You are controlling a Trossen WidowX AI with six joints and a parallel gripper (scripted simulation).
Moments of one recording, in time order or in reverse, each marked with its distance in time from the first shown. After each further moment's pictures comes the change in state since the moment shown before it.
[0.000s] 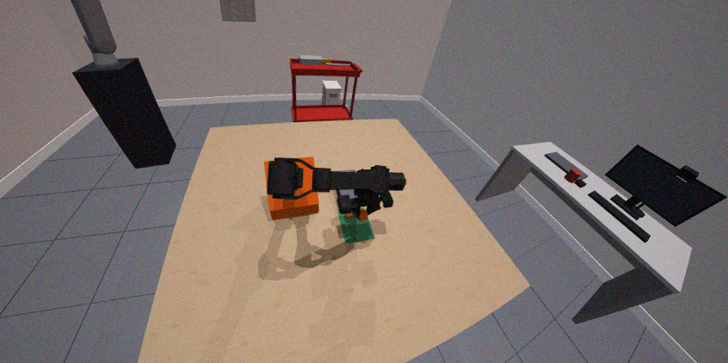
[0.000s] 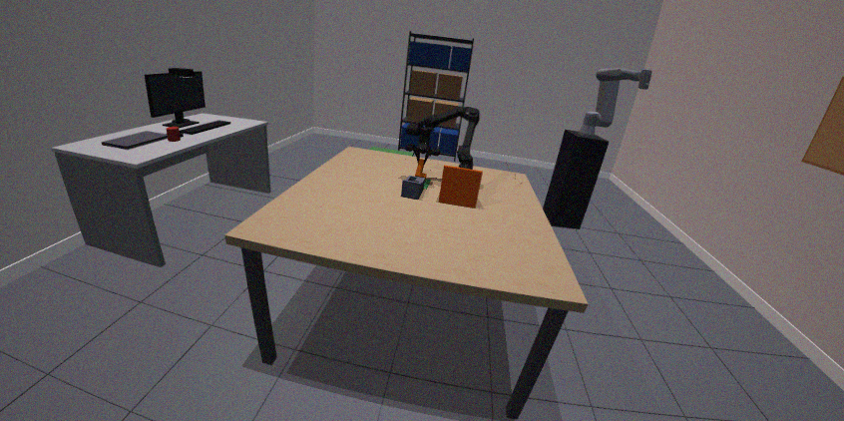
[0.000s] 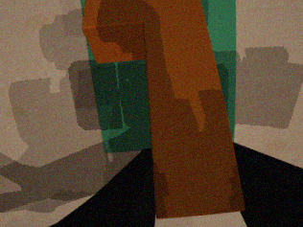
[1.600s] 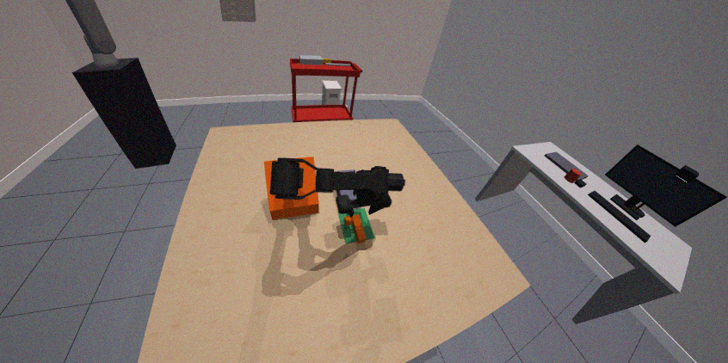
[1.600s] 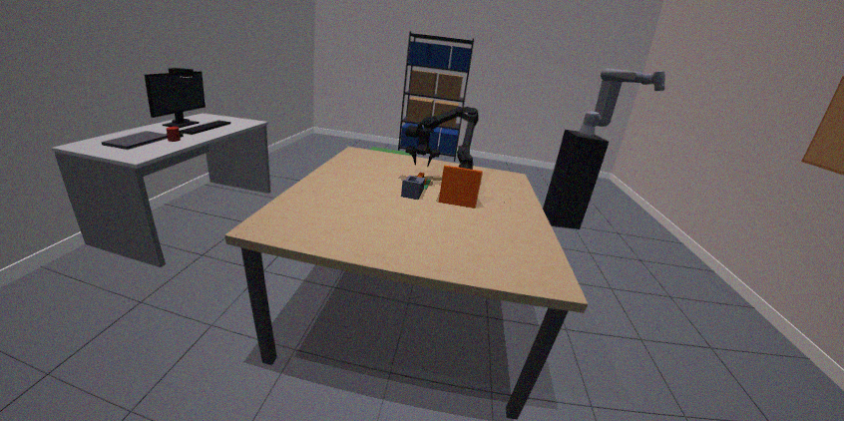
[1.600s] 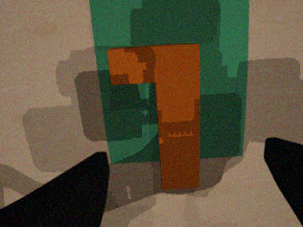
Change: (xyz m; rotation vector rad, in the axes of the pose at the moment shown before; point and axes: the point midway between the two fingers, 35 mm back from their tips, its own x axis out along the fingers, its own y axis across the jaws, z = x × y) arm 0.007 0.003 0.006 -0.018 -0.015 0.025
